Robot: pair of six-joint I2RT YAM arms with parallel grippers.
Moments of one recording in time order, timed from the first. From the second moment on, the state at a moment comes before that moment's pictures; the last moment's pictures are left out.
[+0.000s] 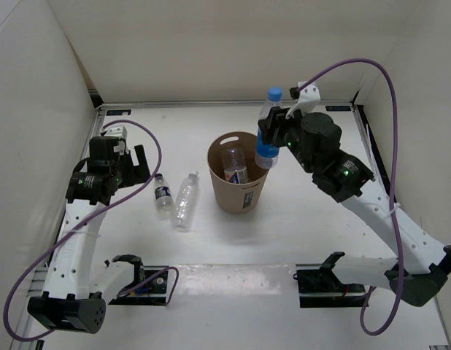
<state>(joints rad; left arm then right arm) -0.09 0.99 1.17 -0.95 -0.09 -0.23 0.80 1.16 1.40 -0.37 0.40 0.20</state>
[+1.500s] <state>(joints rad) -0.09 1.12 1.17 -0.94 0.13 -0.20 0.82 1.00 1.31 -0.42 0.34 0.36</state>
